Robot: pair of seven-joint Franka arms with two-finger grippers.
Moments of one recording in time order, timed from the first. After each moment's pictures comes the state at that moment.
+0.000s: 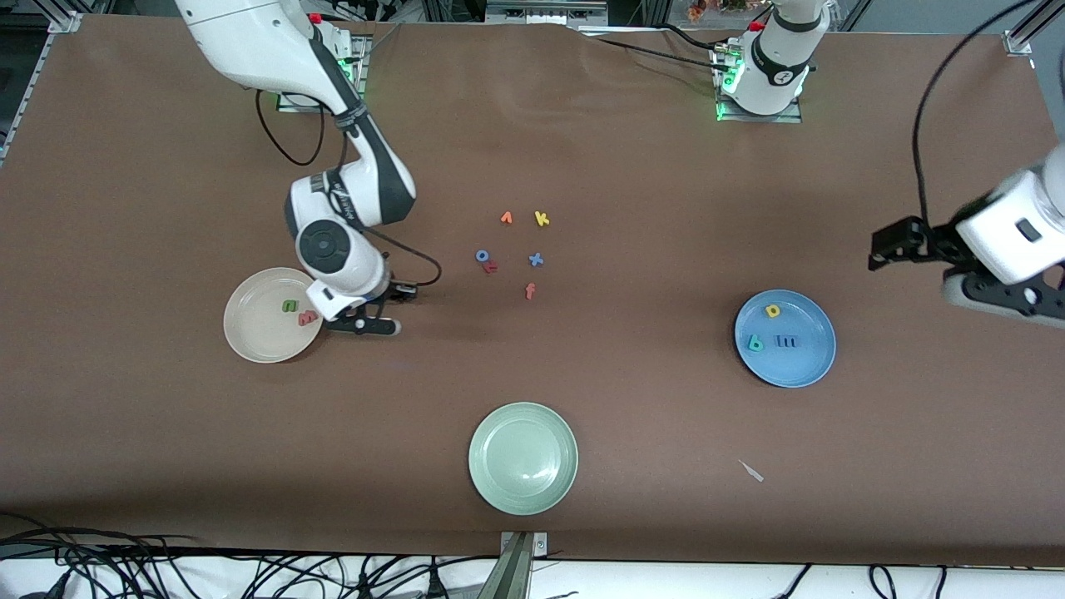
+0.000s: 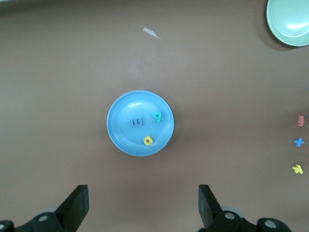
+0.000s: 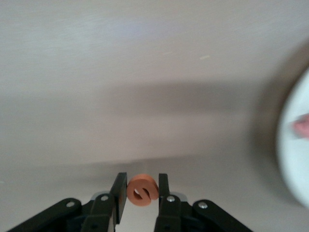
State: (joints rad) left arm 0.36 0.32 -0.60 -1.24 0.16 1.44 -0.05; right arm 0.52 0.52 -0.15 -1.89 0.10 2.28 0.35
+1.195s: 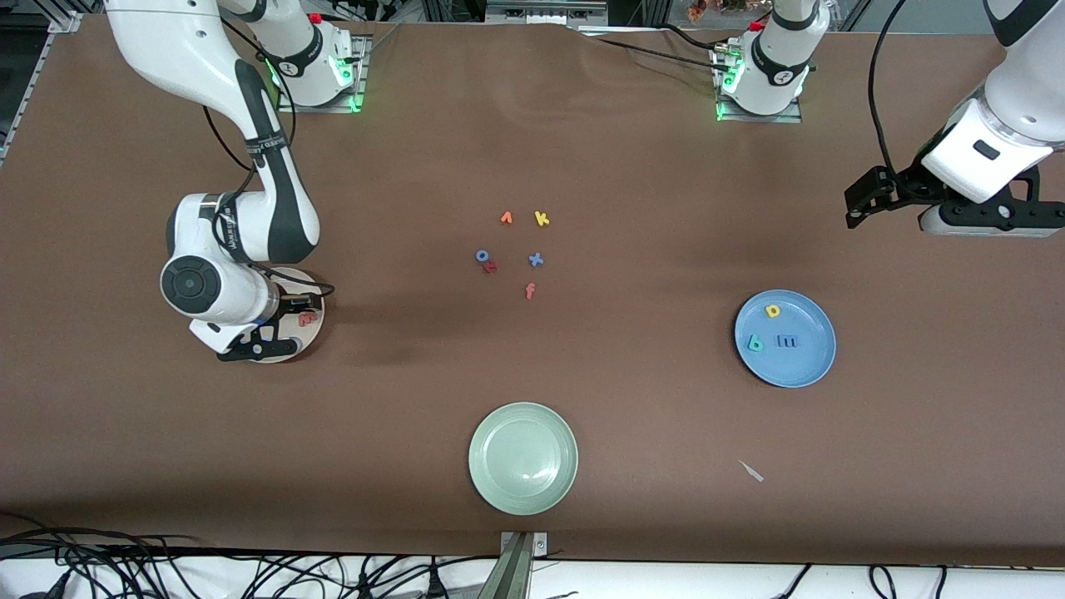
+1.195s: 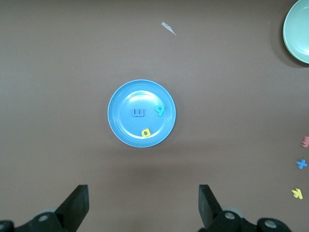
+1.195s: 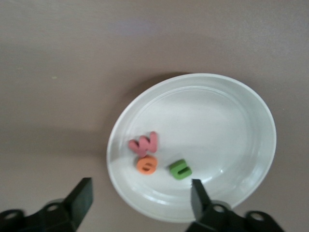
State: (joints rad) left arm 0.03 -0.03 -0.14 -1.70 0.00 1.71 -0.11; right arm 0.49 0.53 -0.37 -1.77 0.10 2.03 -0.04
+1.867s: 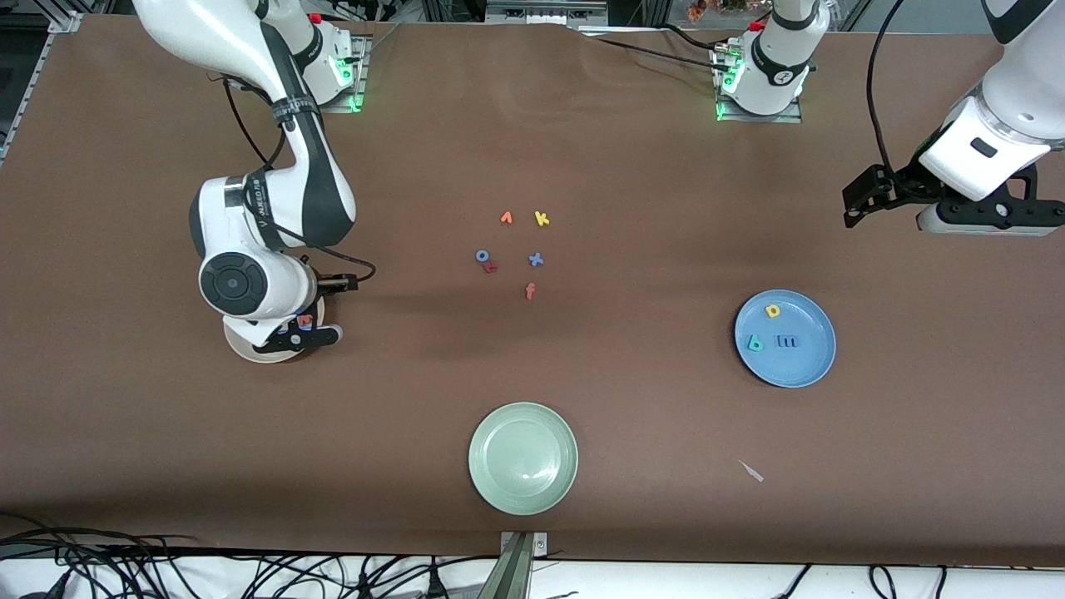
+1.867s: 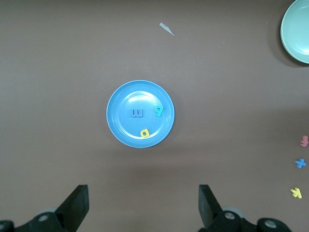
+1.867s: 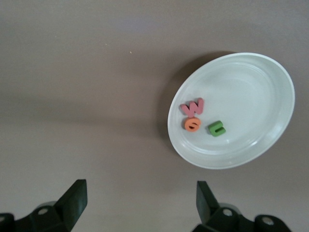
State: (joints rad) left arm 0.01 -0.03 -0.13 -1.70 0.00 1.70 -0.11; right arm 0.59 0.53 -0.36 -1.57 0.10 1.73 0.05
